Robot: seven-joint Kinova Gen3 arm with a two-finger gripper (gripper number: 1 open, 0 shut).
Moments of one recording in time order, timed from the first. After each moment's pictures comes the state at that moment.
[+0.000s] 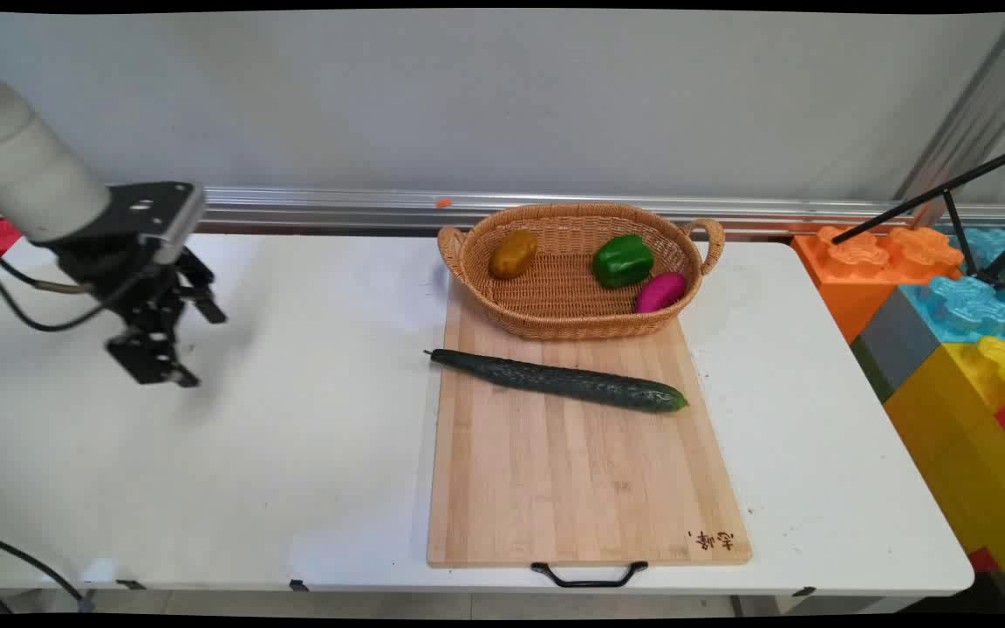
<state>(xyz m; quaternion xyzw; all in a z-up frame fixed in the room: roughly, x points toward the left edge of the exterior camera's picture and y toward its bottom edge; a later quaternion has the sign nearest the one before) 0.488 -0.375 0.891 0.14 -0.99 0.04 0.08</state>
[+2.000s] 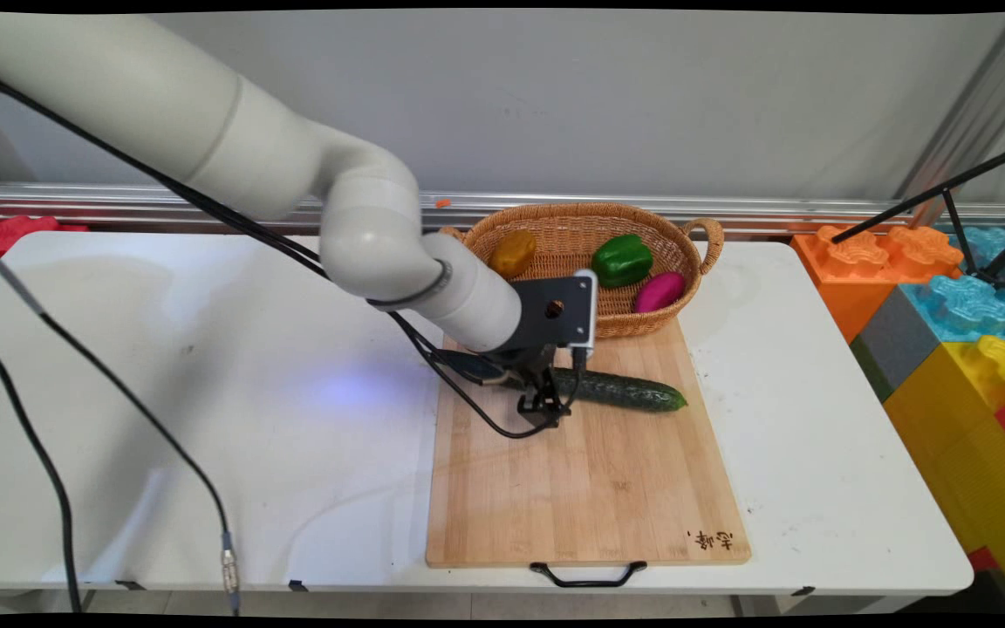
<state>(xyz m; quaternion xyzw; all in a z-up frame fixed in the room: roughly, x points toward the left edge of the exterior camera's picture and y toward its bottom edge) 0.153 -0.453 0.780 0.06 -0.96 0.19 0.19</state>
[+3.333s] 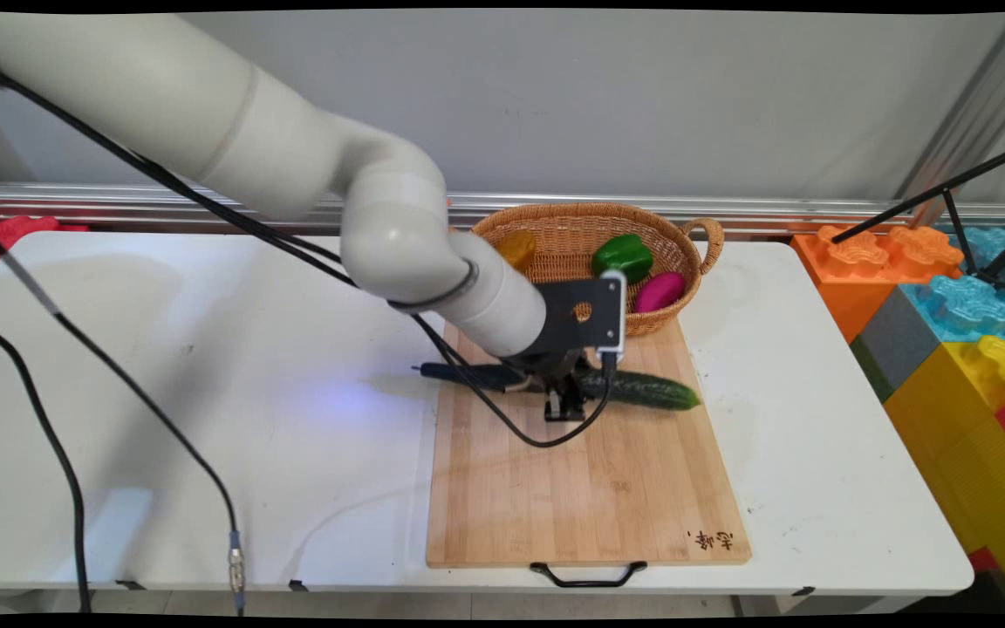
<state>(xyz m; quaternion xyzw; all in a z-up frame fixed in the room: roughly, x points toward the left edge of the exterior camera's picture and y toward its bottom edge) 0.127 -0.441 0.804 0.06 -0.96 0.19 0.20</state>
